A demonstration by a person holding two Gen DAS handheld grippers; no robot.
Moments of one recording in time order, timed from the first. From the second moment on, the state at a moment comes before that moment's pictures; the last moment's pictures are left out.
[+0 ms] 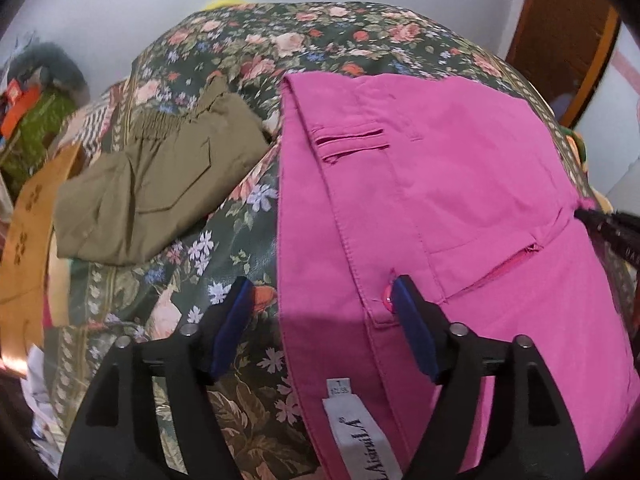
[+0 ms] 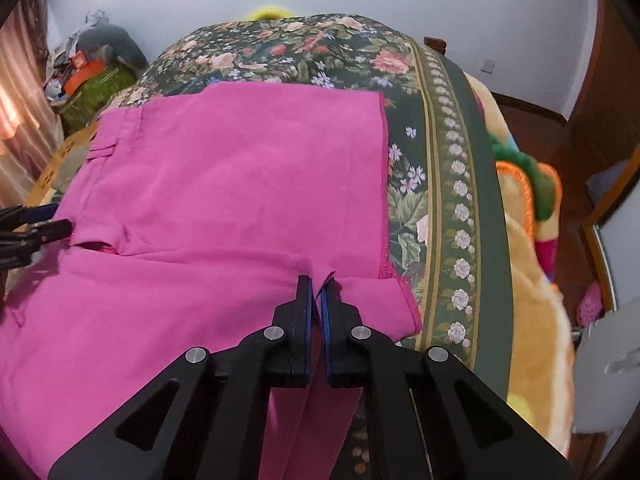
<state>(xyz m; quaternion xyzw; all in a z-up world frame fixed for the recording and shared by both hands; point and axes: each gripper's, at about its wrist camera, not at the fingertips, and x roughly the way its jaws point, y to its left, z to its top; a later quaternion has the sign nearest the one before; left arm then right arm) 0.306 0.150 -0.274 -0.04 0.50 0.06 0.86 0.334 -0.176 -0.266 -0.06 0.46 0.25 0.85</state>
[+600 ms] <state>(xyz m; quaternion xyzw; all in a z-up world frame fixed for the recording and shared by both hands) 0.284 0.165 -0.238 0.02 0.49 0.07 0.87 0.319 -0.222 -0.202 -0.08 0.44 0.21 0.87</state>
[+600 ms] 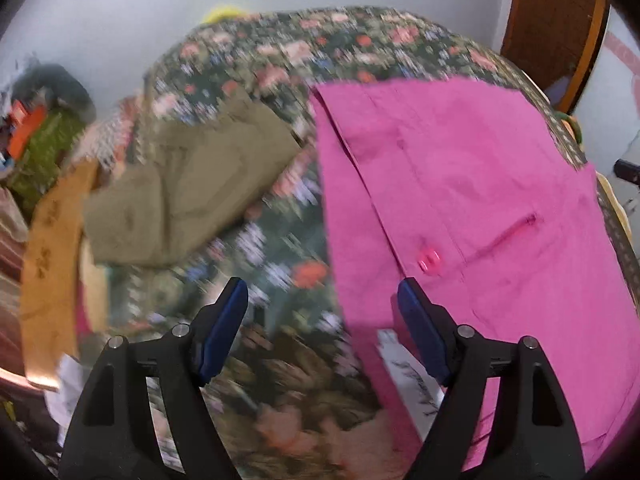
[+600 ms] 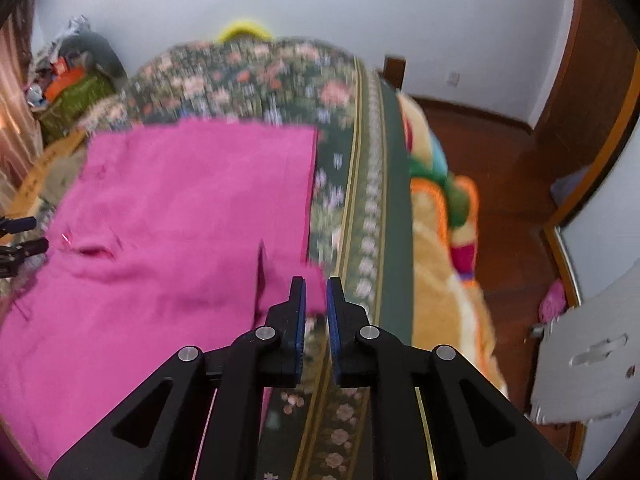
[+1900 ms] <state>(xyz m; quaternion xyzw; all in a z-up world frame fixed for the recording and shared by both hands) 0.425 0.186 -0.236 0.01 0.47 0.08 0.88 0.454 -0.125 -0.234 -0.11 0.41 0.22 0.88</state>
